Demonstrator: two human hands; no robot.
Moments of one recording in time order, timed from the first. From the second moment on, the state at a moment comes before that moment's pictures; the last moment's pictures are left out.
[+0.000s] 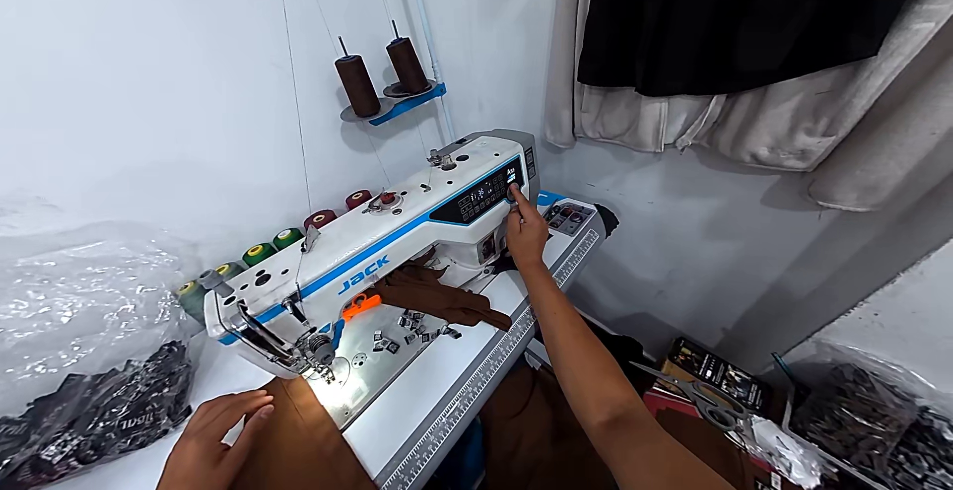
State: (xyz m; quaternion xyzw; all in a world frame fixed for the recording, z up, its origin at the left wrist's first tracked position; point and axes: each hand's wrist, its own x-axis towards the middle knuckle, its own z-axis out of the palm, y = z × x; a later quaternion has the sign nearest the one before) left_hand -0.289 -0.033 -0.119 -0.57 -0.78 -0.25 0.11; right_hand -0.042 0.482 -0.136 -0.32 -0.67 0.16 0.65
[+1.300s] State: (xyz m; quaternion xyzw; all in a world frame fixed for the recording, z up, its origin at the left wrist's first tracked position) left_hand -0.288 -0.035 -0.117 -0.56 -0.78 -0.26 0.11; right_hand -0.044 0.481 -0.133 -0.34 -0.67 0.14 0.65
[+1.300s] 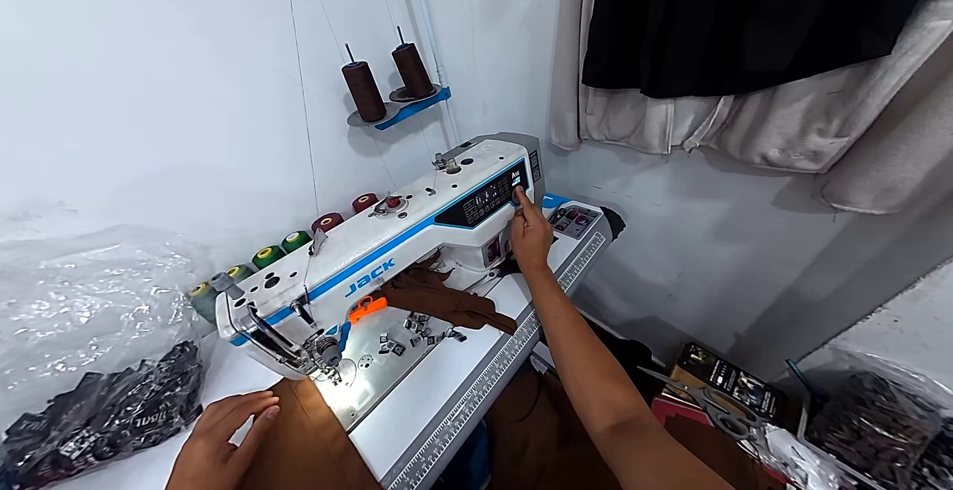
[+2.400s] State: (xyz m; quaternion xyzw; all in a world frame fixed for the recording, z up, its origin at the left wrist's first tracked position) left_hand -0.254 -0.011 -0.136 -0.63 -0.74 -0.21 0.13; right_hand -0.159 0.312 -0.078 0.18 -0.98 0.12 0.06
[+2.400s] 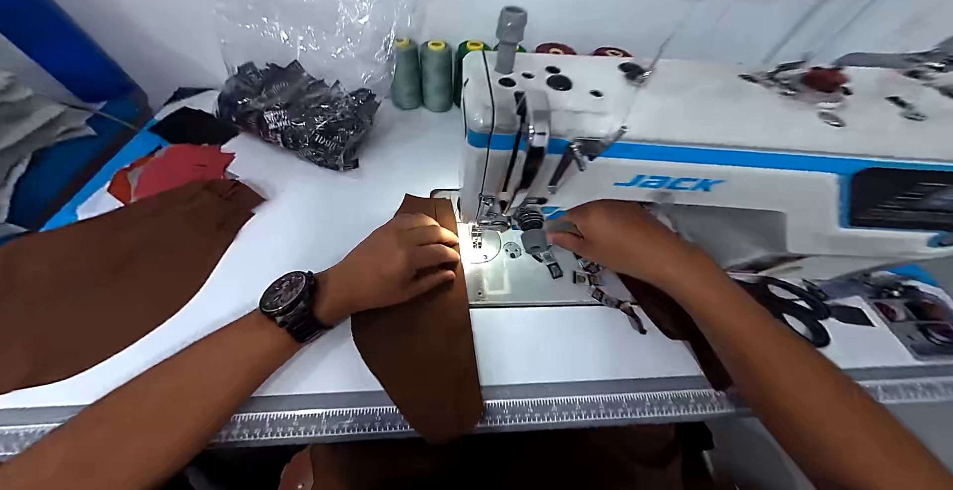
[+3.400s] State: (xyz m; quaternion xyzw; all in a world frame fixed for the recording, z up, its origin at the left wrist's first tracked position) left_hand -0.227 -0.018 -0.133 -0.51 -0.82 -0.21 0.12; right_hand -0.148 0.274 -0.126 0.43 -0.87 0.19 0.15
